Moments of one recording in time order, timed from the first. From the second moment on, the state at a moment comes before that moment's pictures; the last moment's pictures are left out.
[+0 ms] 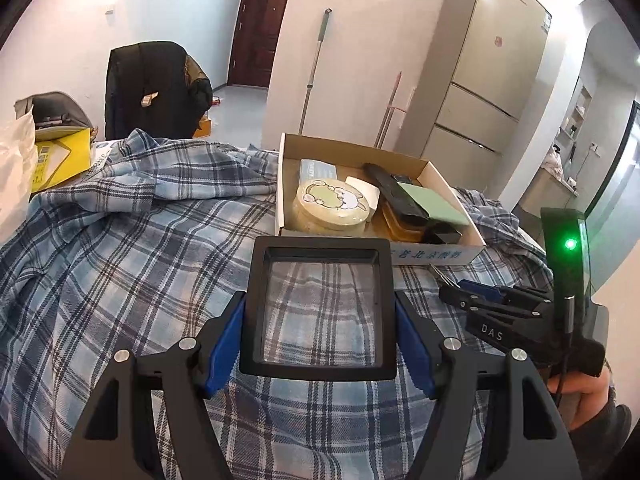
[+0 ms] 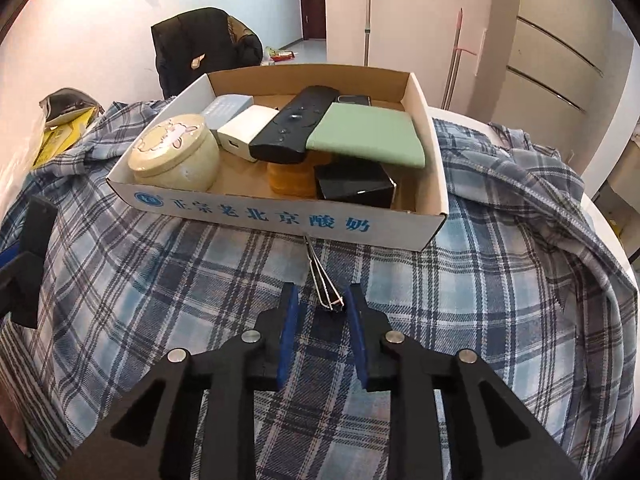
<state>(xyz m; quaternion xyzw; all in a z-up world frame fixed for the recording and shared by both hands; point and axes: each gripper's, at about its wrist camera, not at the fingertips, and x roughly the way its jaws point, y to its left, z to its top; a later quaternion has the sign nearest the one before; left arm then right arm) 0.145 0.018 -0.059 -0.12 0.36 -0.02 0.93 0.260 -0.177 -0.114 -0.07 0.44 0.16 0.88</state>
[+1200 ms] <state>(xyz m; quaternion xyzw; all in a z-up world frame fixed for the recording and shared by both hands) 0.146 0.017 -0.063 -0.12 0.36 -0.02 0.92 0.246 -0.185 -0.104 -0.03 0.49 0.19 0.85</state>
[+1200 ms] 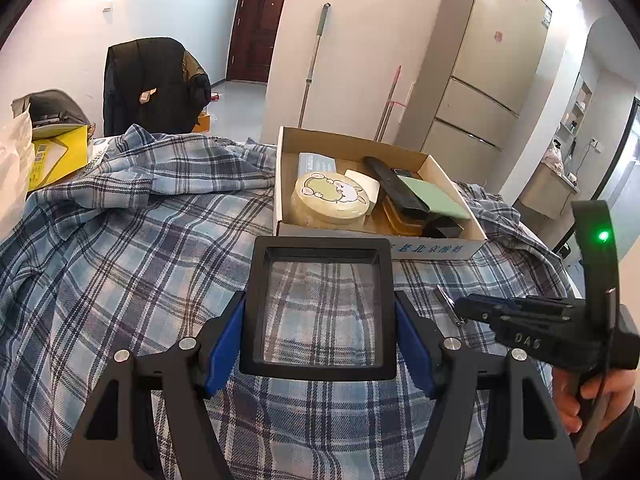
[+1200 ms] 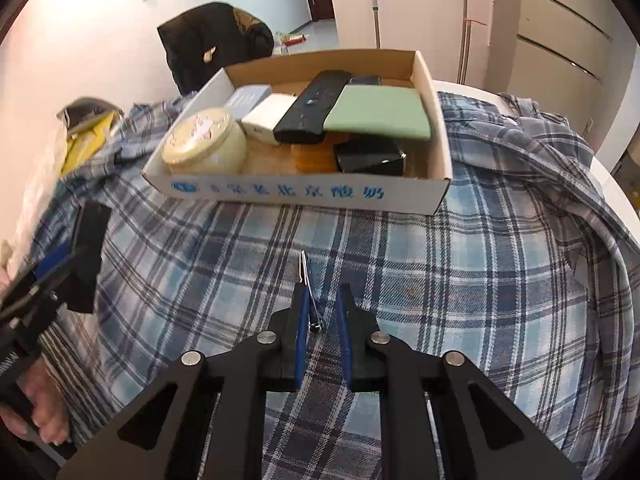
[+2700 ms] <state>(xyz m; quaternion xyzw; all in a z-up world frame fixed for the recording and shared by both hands) 0.146 0.017 -0.064 -0.11 0.37 -0.03 0.92 0.239 -0.170 -0.103 -0.09 0.48 0.17 0.86</state>
